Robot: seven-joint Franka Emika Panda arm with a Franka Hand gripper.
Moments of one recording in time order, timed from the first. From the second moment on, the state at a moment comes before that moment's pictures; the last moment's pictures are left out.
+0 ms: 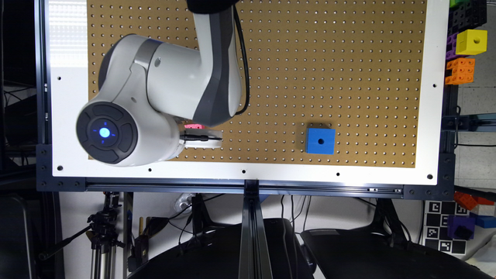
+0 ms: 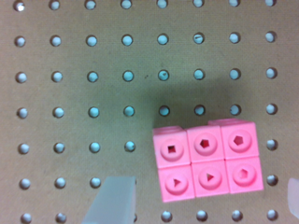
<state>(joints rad) -0.23 0.60 0.01 -1.79 -0.01 2.44 0.58</state>
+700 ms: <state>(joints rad) -0.23 0.62 0.02 -1.79 -0.01 2.45 0.58</state>
